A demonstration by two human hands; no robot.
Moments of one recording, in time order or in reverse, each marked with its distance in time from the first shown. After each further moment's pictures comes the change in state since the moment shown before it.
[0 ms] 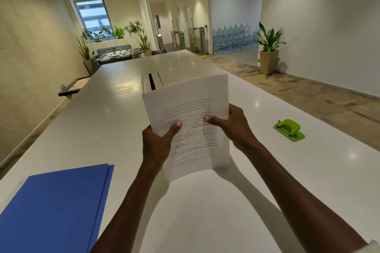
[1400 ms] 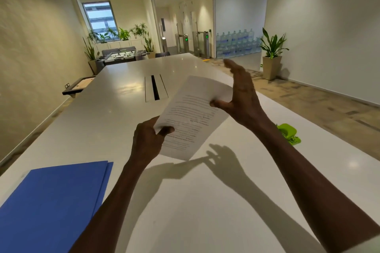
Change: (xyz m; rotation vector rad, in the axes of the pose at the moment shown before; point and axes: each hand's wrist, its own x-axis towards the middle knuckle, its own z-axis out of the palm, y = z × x) left_hand 0.012 0.003 -0.020 0.499 -0.076 0.322; right_hand 0.021 -0.061 -0.028 -0.782 0.142 -0.488
